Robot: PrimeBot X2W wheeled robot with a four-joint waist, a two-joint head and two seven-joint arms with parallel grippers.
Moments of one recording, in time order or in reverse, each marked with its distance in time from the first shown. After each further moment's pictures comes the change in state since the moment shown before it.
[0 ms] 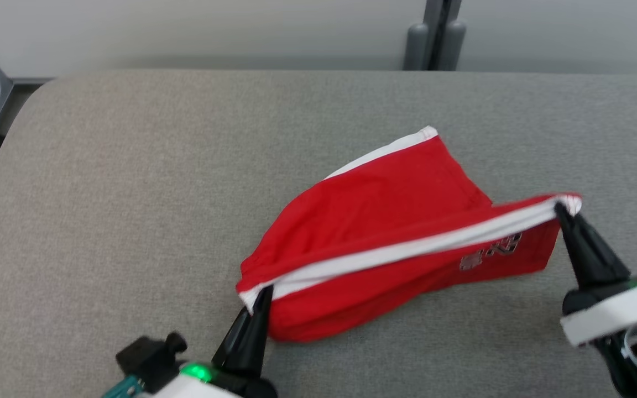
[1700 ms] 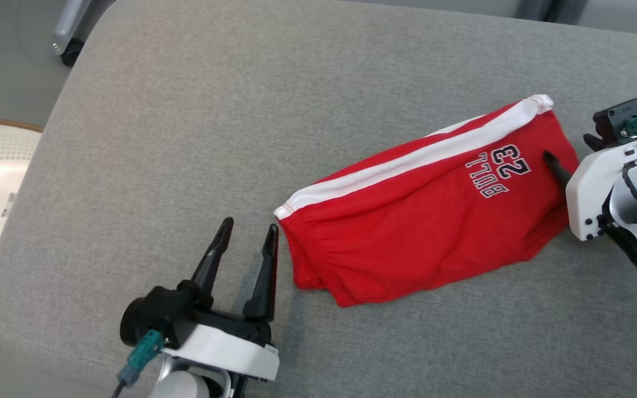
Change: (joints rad) left arm -0.310 0.063 -0.106 0.177 0.175 0.190 -0.095; right arm -0.682 -0.130 0.359 0.665 -0.160 0.000 0.328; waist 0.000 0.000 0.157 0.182
